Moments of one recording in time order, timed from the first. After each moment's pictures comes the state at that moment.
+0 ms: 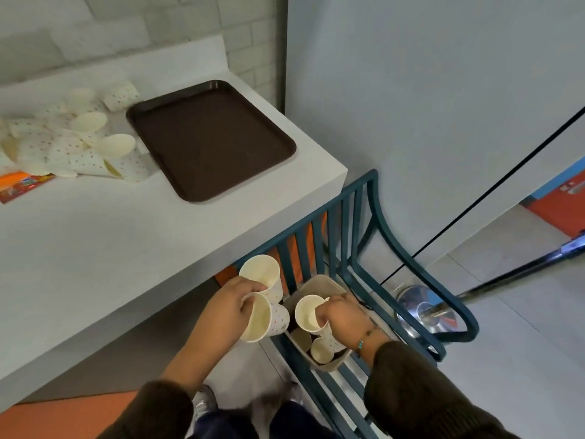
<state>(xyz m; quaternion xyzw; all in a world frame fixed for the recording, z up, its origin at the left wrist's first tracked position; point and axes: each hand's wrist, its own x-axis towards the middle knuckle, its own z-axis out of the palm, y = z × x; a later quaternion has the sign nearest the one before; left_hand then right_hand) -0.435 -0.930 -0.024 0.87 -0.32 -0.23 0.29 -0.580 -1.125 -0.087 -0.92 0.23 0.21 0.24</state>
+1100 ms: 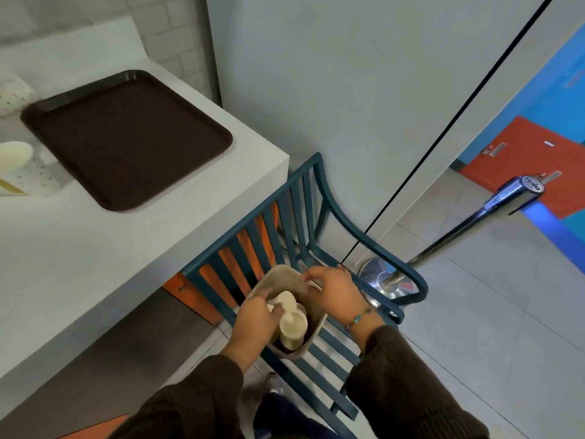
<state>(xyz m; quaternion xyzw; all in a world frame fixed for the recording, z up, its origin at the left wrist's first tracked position) -0.508 -1.023 -0.085 0.86 -0.28 -0.34 0.27 -0.610 -1.158 -0.045 -0.88 0.34 0.05 0.32</state>
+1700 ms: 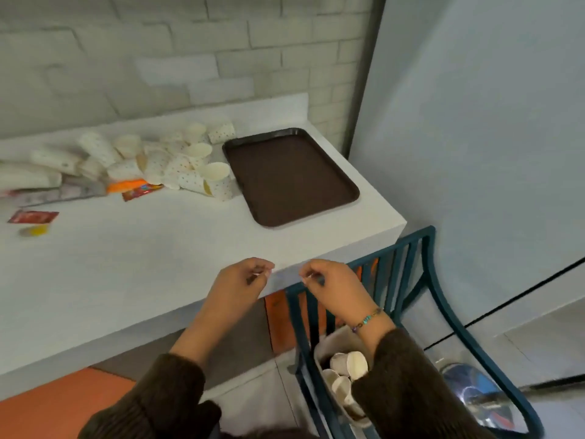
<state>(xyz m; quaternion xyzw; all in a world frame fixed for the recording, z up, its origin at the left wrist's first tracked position) -0.394 -0.894 0.048 0.87 -0.23 -0.13 0.41 -0.470 -1.078 0.033 -0.92 0.10 -0.03 0.38</state>
